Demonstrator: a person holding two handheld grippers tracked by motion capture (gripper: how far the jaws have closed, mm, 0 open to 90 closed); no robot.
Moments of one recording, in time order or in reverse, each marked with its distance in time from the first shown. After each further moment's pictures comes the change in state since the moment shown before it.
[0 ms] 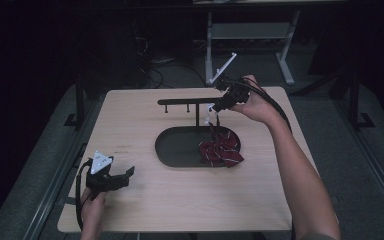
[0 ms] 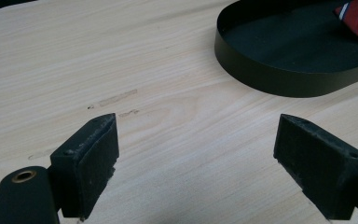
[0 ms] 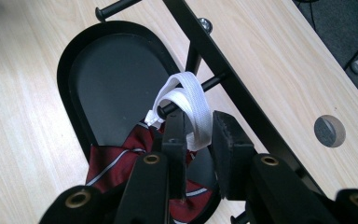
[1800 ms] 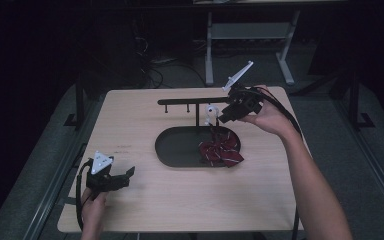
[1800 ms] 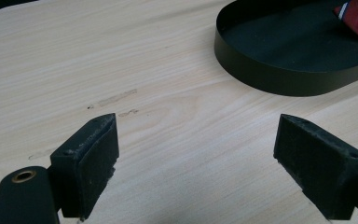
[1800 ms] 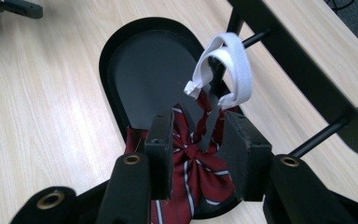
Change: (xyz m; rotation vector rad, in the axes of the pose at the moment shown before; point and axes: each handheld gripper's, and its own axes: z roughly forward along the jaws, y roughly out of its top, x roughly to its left) left arm -0.001 0.000 0.000 0.004 0.005 0.004; right arm 0.014 -0.037 -0.017 -0.068 0.091 0.008
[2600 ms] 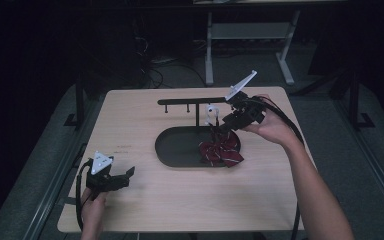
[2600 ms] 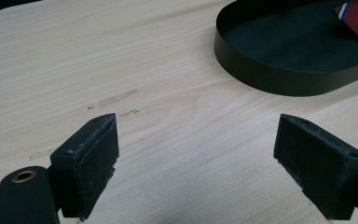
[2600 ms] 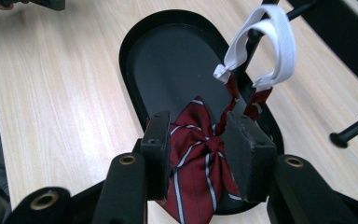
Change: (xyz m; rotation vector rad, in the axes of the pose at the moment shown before) left arm 0.000 0.000 -0.001 0.002 0.000 0.002; right arm 0.013 -0.019 0.004 -0.020 0.047 0.002
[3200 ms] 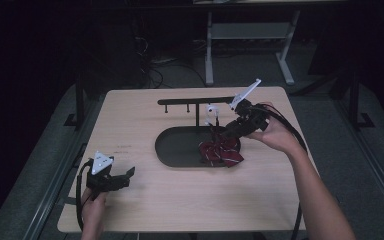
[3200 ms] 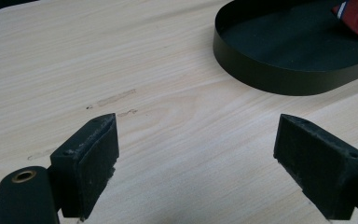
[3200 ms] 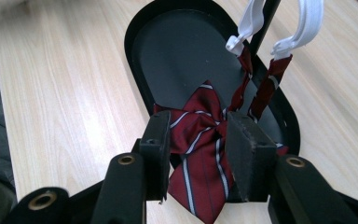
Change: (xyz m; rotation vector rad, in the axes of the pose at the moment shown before) left arm 0.000 0.000 0.001 -0.001 -0.003 0.003; right arm 0.004 -0.021 0.005 0.002 0.019 0.017
